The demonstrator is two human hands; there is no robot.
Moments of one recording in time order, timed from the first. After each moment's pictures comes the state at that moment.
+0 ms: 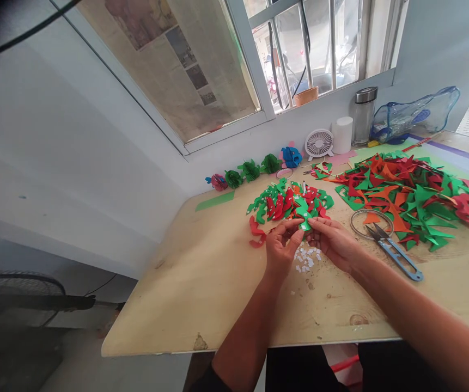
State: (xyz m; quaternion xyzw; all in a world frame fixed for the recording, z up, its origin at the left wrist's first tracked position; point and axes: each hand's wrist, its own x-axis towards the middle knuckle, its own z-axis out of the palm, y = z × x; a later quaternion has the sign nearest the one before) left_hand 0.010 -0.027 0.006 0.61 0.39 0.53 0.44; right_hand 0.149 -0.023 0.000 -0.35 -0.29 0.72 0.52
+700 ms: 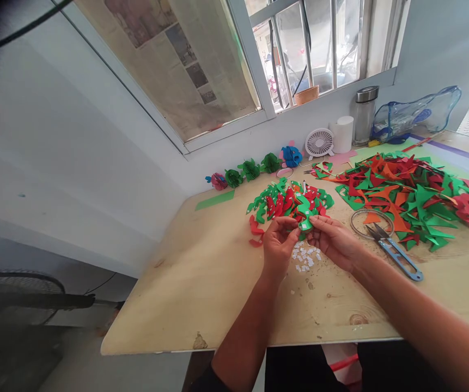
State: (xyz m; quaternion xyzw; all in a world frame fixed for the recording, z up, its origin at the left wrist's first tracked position) left_hand 0.011 -0.023 0.002 0.54 0.37 0.57 0.49; right_hand 0.152 -0.023 0.002 -0.34 -0.28 0.73 0.52
